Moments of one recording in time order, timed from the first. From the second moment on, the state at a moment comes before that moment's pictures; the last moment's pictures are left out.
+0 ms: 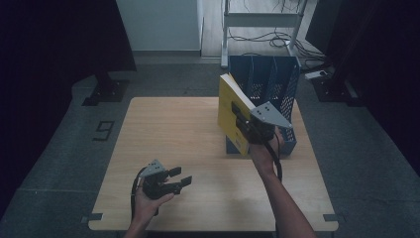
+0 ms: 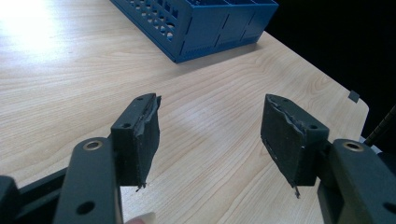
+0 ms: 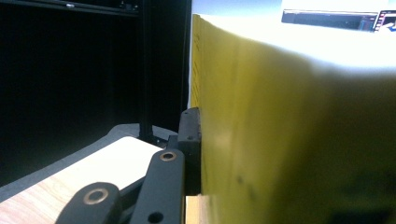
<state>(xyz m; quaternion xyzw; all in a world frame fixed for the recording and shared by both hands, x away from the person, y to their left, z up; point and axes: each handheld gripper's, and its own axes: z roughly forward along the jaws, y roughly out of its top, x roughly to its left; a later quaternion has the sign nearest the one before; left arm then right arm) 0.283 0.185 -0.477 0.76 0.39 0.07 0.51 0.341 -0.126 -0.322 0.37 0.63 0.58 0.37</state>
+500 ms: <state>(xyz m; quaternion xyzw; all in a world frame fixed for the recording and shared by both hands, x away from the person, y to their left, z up) 0.284 0.185 -0.477 0.77 0.38 0.06 0.51 0.354 -0.142 -0.313 0.39 0.61 0.58 0.38</state>
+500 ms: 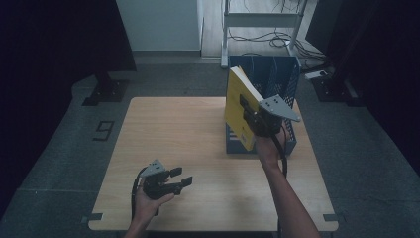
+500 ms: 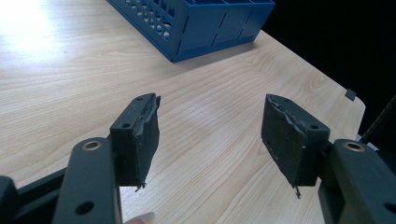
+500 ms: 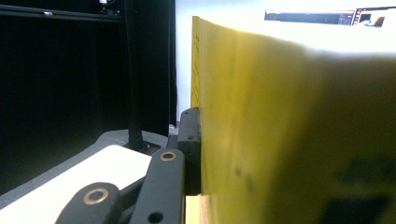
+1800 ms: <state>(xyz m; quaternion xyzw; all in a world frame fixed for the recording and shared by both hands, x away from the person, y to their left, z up) 0.286 0.188 -0.480 0.76 0.39 0.05 0.51 0.413 -0.143 -0.331 0.45 0.60 0.54 0.39</state>
